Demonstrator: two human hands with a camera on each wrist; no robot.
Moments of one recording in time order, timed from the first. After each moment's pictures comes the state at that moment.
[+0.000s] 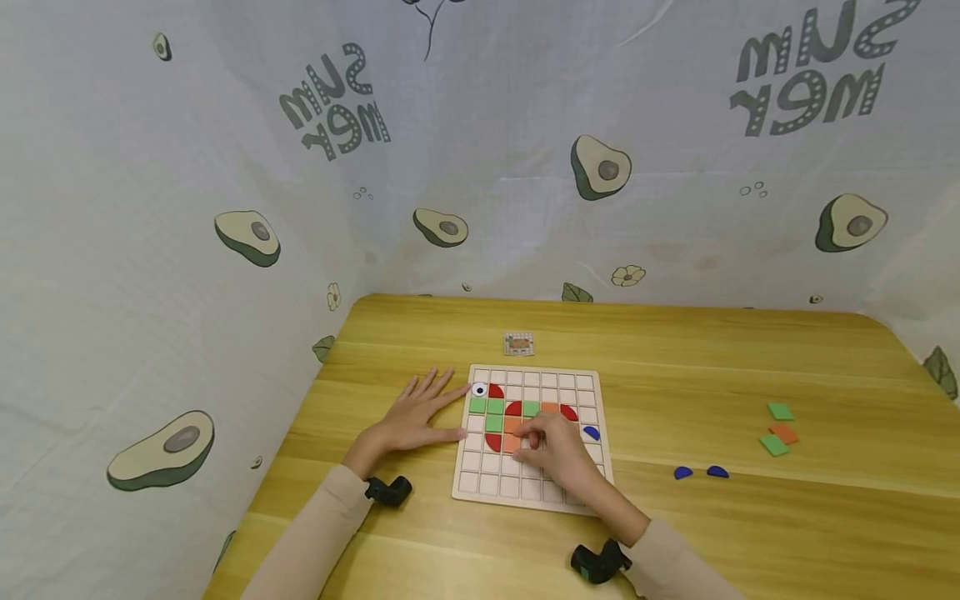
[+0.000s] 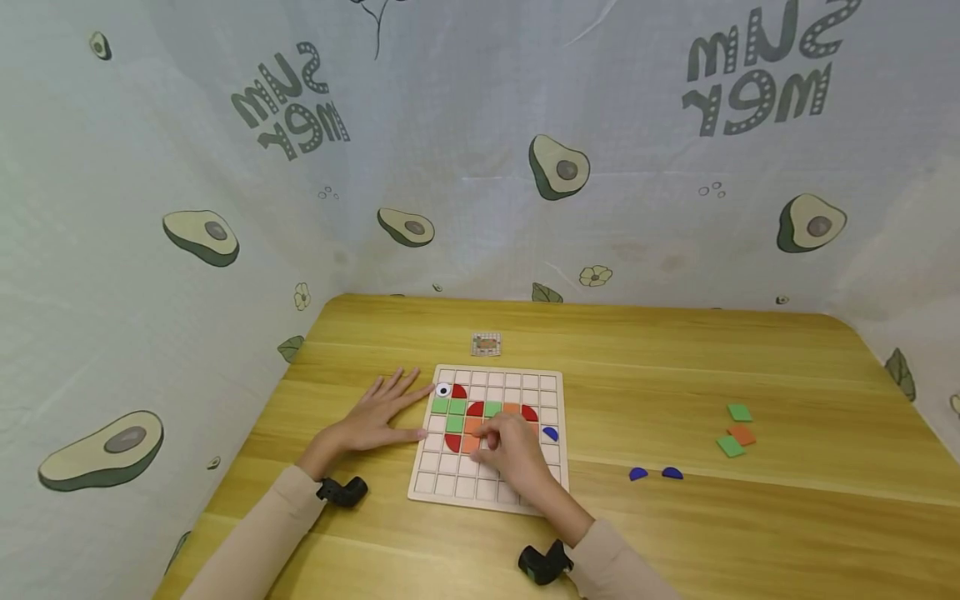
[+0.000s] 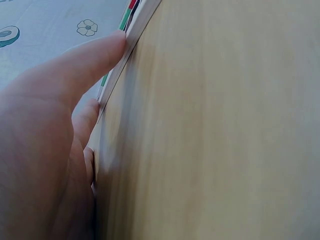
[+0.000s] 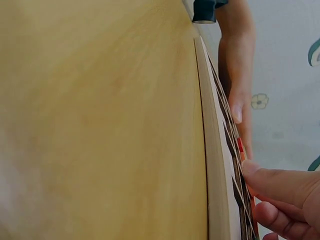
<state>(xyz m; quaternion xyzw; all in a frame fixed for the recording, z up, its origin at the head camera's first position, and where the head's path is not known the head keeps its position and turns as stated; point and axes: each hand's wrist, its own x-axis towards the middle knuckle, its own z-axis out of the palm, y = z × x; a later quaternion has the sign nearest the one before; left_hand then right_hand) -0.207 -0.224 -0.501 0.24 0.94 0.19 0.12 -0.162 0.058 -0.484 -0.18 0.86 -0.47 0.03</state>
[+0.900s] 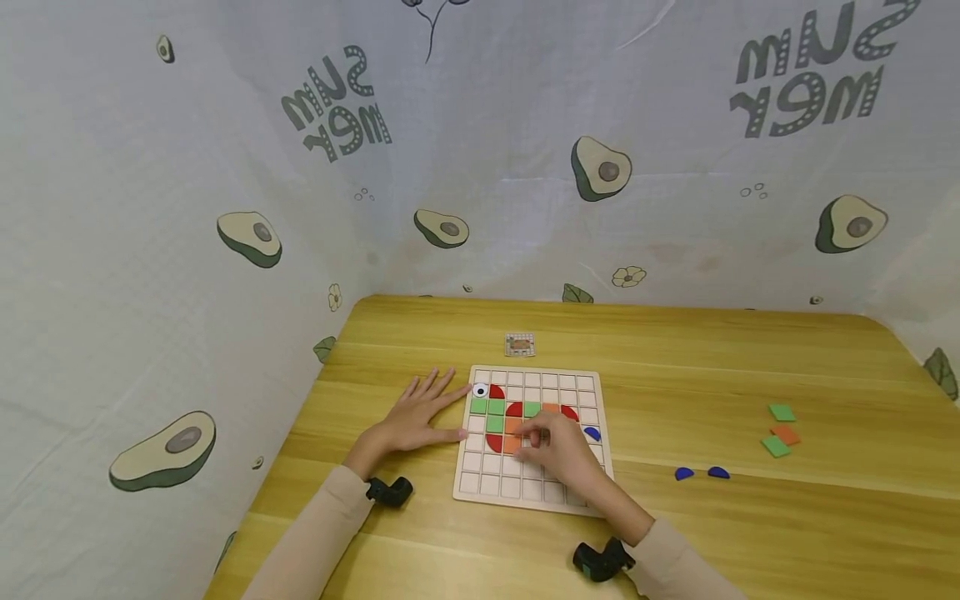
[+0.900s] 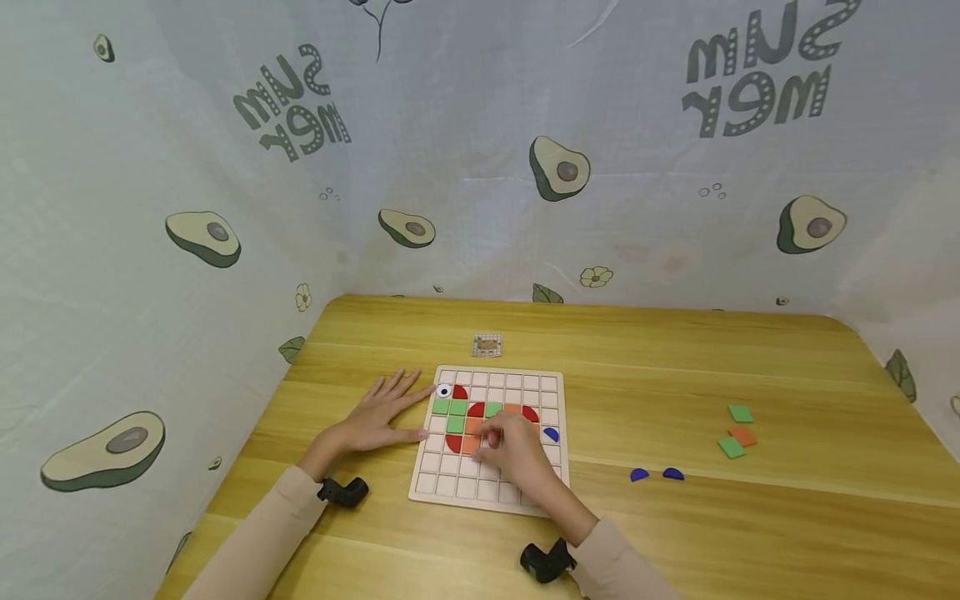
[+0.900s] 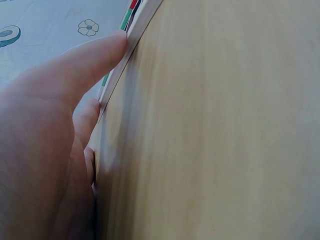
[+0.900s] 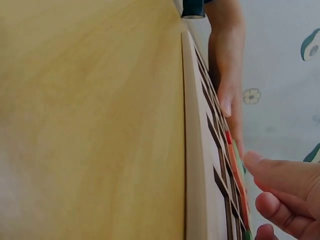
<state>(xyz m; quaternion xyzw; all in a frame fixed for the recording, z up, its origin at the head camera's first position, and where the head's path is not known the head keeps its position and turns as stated) -0.207 -0.224 -0.501 0.24 0.94 0.19 0.12 -0.164 0.062 -0.480 -0.17 0.86 -0.49 0.06</state>
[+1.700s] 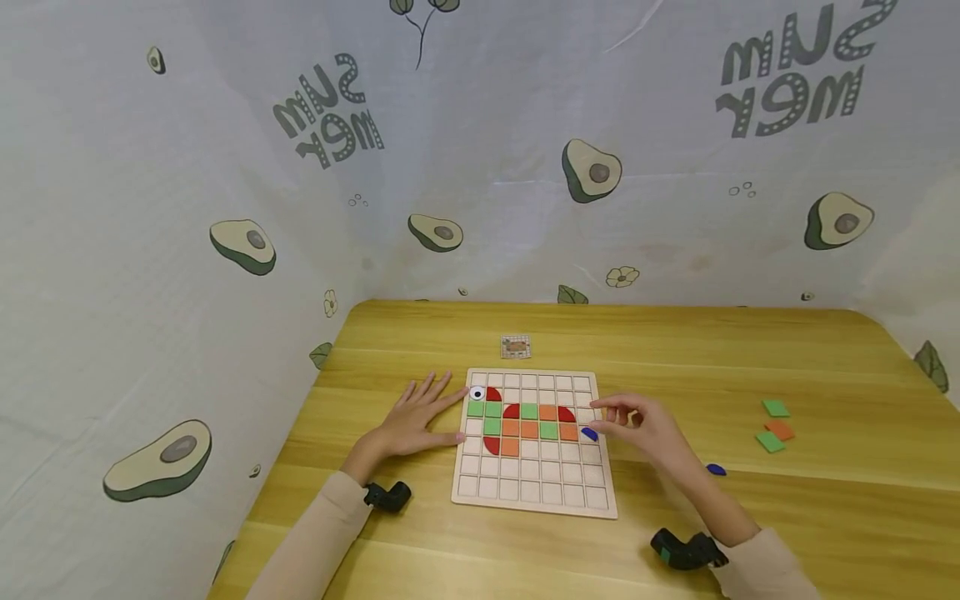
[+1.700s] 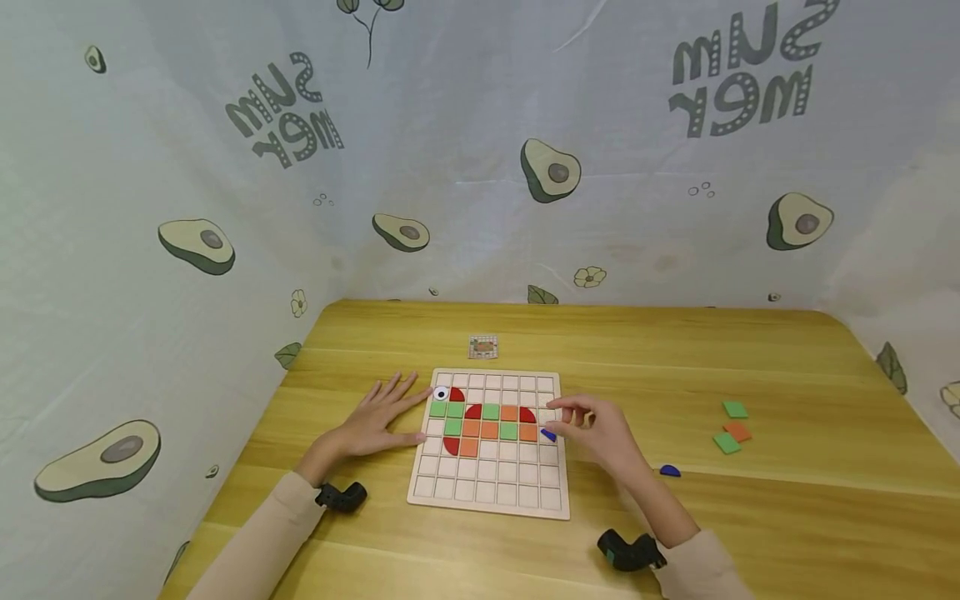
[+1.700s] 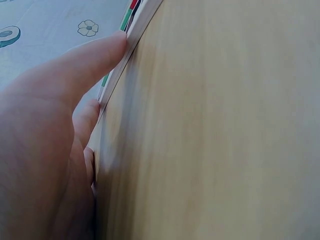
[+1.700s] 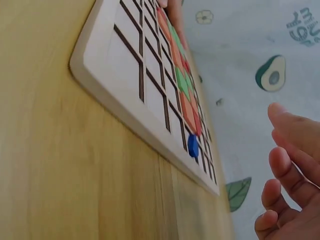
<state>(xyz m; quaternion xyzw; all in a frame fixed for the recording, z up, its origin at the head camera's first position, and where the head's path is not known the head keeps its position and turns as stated) -0.204 -0.223 -0.501 0.25 0.94 0.19 0.11 -0.174 0.171 -0.461 -0.15 0.86 -0.49 -0.01</state>
